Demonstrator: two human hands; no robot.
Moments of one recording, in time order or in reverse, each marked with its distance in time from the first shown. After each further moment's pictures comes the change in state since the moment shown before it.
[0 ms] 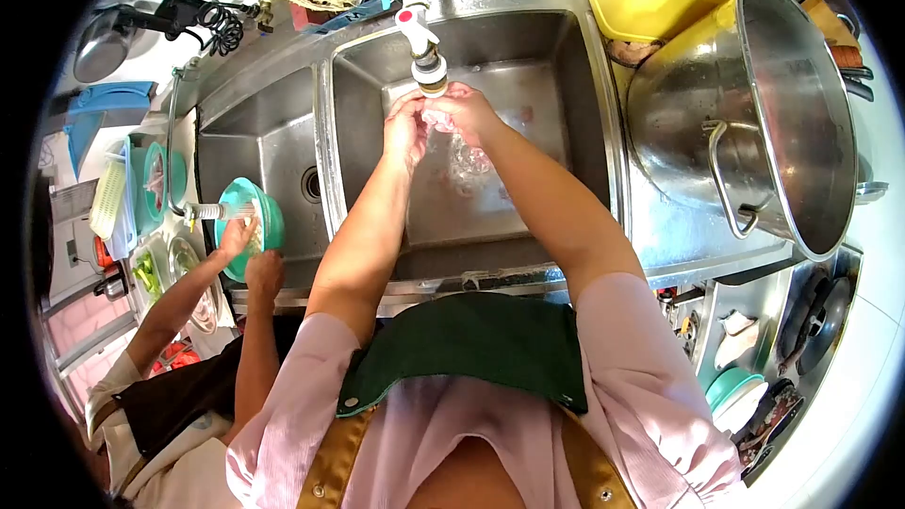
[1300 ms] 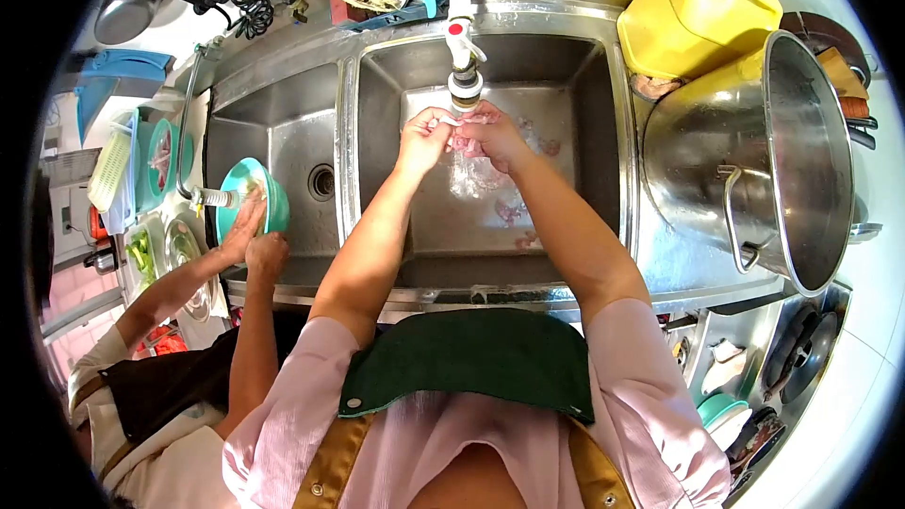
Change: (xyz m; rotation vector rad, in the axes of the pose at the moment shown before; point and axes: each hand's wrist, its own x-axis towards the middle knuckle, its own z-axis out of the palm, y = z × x) left_hand -0.021 0.019 -0.008 0.673 -0.154 0.315; right_hand -0.017 -0.008 0.005 -0.074 -0.015 0.007
